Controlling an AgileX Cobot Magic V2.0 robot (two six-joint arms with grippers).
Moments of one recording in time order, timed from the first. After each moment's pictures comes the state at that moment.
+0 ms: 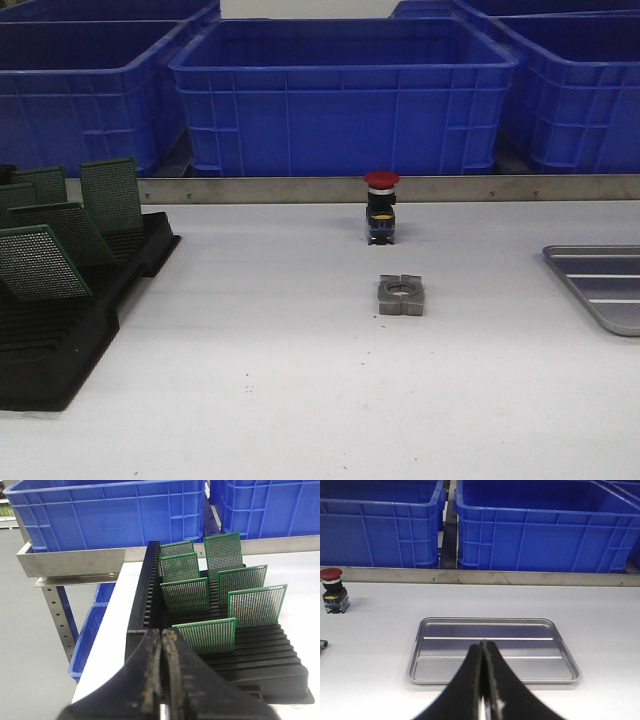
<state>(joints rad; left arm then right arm) 0.03 -0.01 0.00 -0.02 0.24 0.03 -0.09 -0.01 0.03 -0.13 0.13 0.13</state>
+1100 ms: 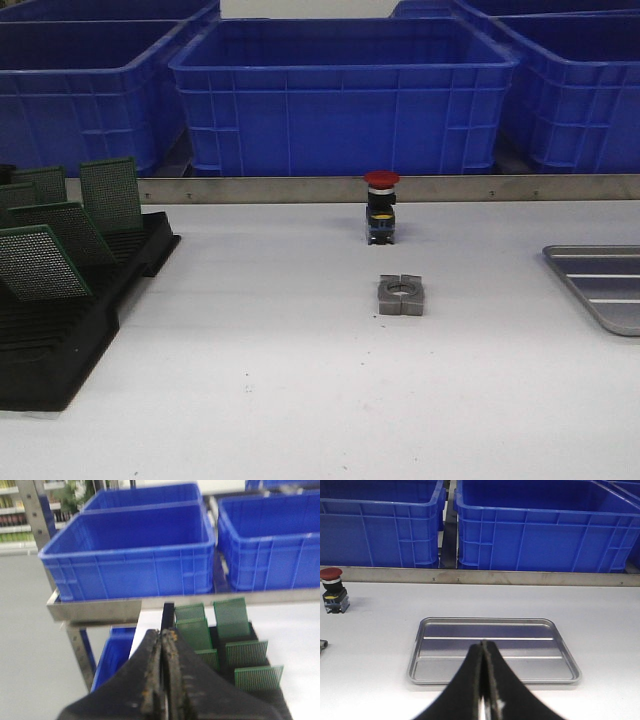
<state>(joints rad) 0.06 0.17 -0.42 0.01 0.45 0.03 -0.09 -0.01 0.03 -0.13 0.13 0.13</state>
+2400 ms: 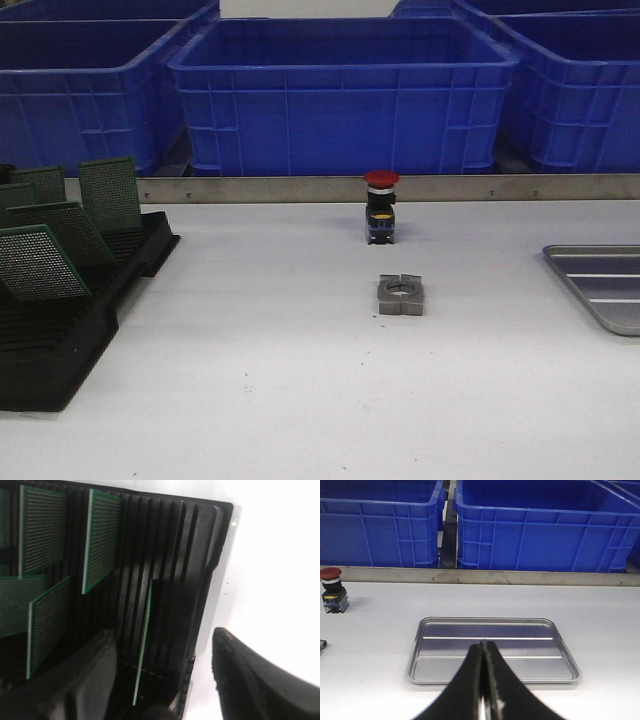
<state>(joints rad) -0.01 1.28 -0.79 -0.30 0.78 1.55 -0.09 -0.01 0.03 -0.13 0.13 0.13</state>
